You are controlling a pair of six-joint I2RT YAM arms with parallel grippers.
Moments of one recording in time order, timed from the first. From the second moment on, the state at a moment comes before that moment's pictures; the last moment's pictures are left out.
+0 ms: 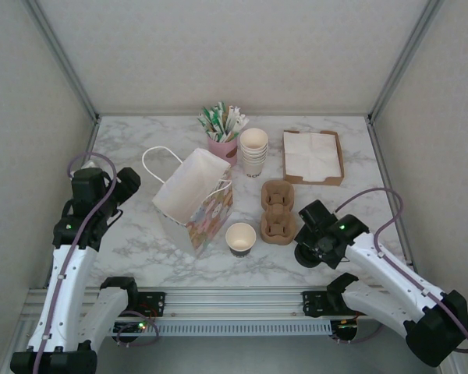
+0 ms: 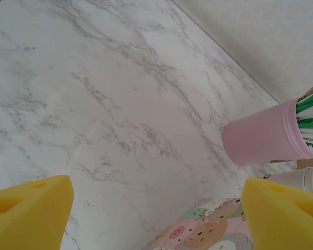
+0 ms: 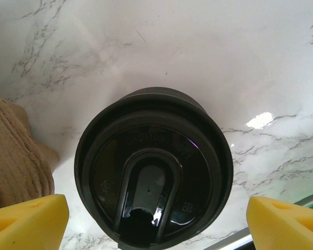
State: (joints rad) left arm -0.02 0.78 0.88 -0.70 -0.05 -0.69; right arm 0.61 0.92 0.67 -1.12 0.15 1.21
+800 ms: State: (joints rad) left arm -0.02 0.79 0.88 -0.70 -0.05 -0.69; right arm 0.61 0.96 0.65 -1.08 0.15 1.22
